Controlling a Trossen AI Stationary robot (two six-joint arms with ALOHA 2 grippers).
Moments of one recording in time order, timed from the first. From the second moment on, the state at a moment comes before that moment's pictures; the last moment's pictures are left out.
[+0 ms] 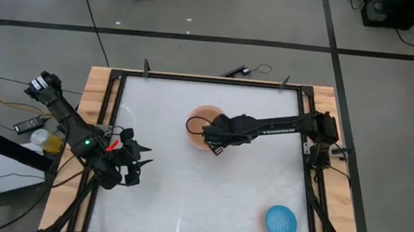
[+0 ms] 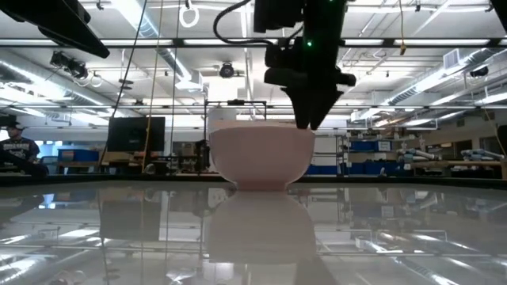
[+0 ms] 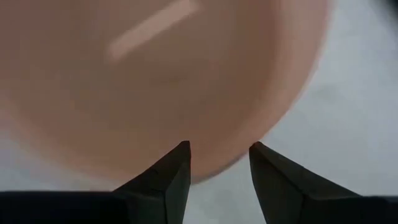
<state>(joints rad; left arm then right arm) -0.78 1.06 0.80 -0.78 -0.84 -0.77 0.03 1.92 1.56 -1.09 0.38 0.77</state>
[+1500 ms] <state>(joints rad) -0.77 1.06 0.80 -0.72 -0.92 -0.80 0.91 1.55 1.06 -1.06 0.00 1.47</state>
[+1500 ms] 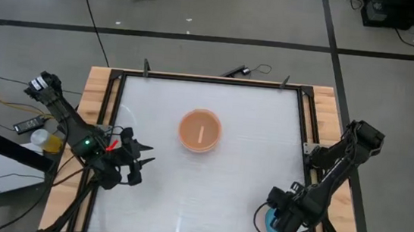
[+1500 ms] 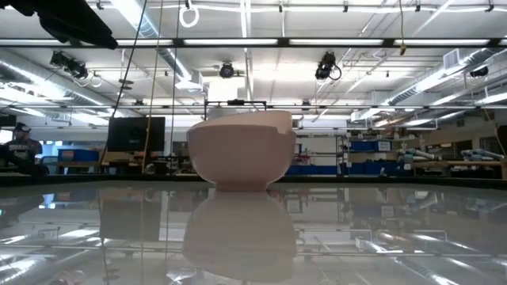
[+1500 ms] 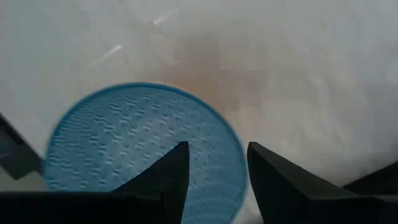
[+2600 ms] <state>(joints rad) -0.77 1.13 0.80 -0.69 -0.92 -0.85 0.42 1.55 1.16 -0.60 0.49 0.73</state>
